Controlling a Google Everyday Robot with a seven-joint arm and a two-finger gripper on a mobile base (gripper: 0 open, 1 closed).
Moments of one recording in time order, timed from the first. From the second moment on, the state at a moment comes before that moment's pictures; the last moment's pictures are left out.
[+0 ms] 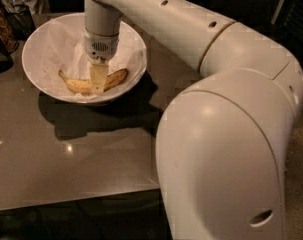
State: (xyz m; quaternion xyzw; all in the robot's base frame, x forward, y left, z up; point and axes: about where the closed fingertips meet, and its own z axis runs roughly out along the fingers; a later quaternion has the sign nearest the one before) arm 0.623 0.133 0.850 -0.72 0.68 0.09 0.08
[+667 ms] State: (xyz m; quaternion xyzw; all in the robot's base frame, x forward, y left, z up) arm 0.621 0.132 0.837 -0.73 0.68 0.08 0.07
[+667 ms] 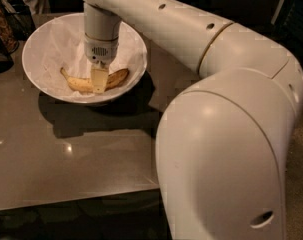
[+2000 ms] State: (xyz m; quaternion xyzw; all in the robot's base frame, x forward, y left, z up) arm 0.615 0.125 0.880 -0.73 0.68 0.06 0.09
